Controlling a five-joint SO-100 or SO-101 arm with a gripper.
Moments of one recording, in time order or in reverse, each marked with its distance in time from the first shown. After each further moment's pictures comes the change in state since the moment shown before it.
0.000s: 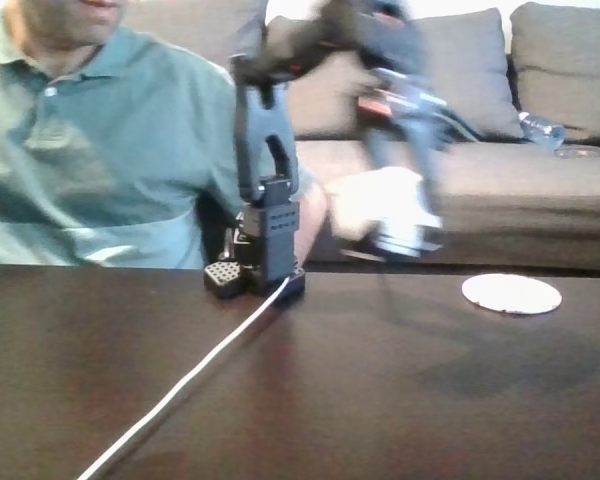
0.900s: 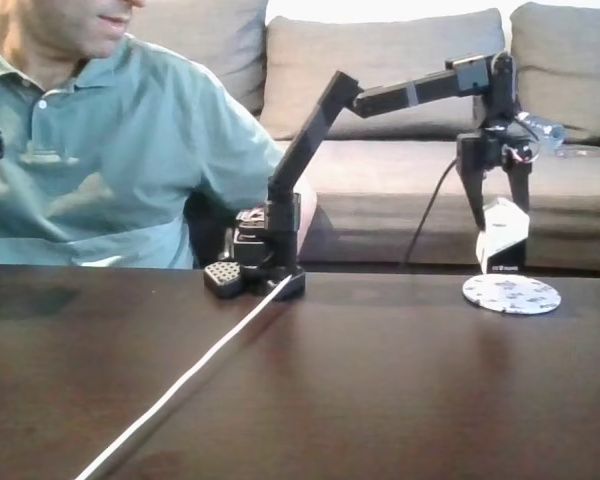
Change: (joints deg) arm -40.7 -33.7 -27.2 0.0 -4.5
